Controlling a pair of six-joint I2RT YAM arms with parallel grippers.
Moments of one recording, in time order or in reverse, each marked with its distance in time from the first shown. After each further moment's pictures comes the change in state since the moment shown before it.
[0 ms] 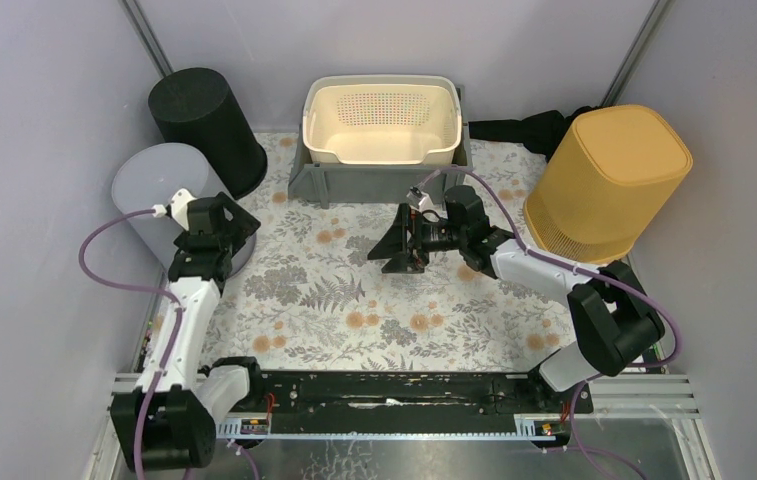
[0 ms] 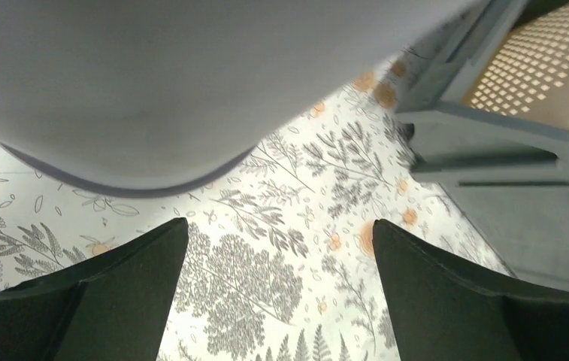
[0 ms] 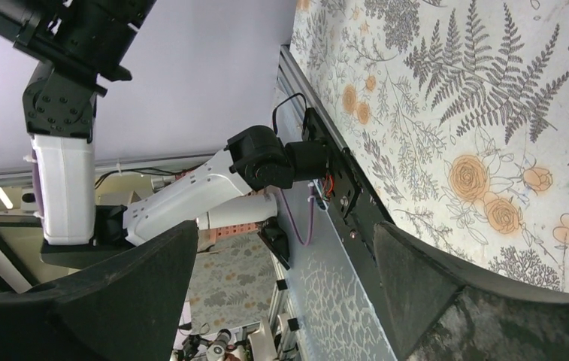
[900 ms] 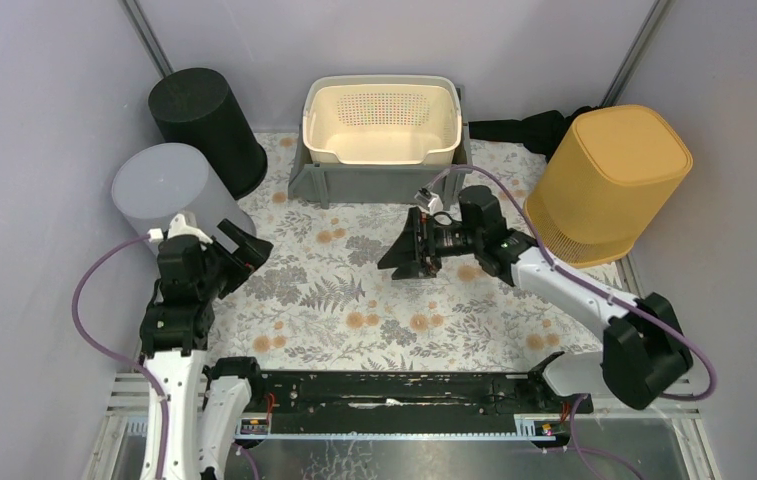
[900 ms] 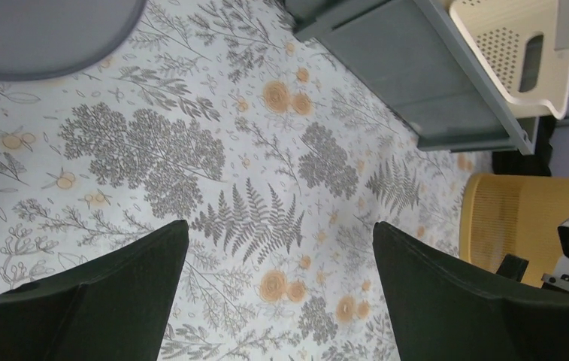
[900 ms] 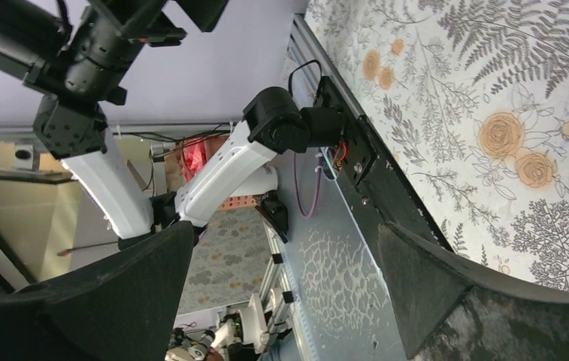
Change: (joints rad) left arm 0.000 -0.415 0.065 -0.389 0.403 0.016; right arm -0.001 -0.156 0.002 -0.200 -0.040 -0.073
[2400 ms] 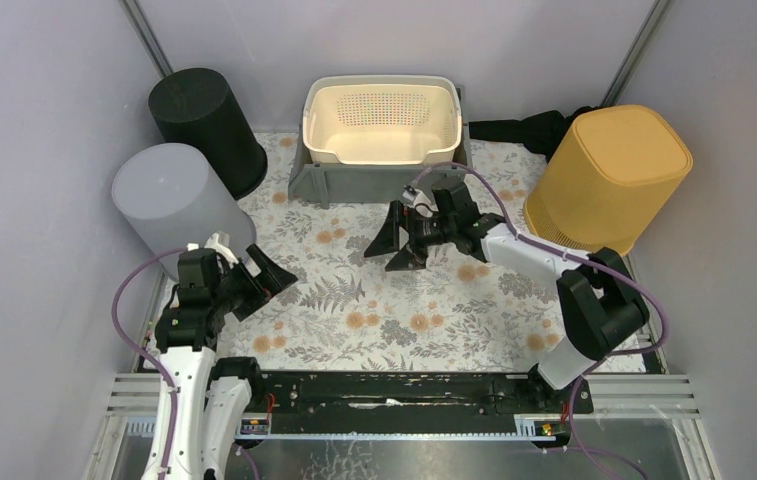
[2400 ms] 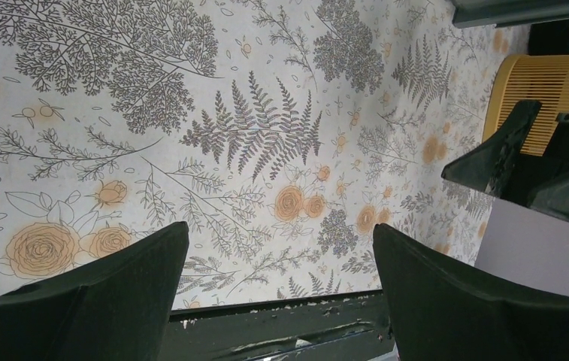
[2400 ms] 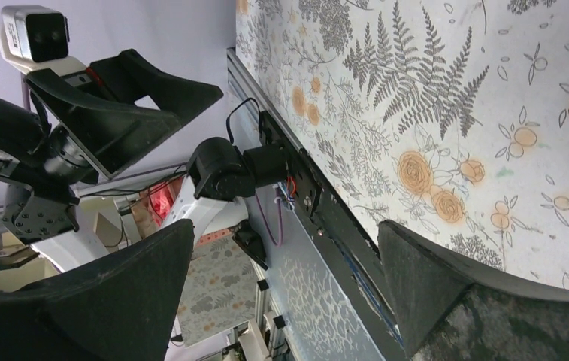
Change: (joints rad) left arm -0.008 -0.033 -0.167 -0.074 0.245 0.080; right arm 0.000 0.236 0.143 -0.105 0.105 -0.075
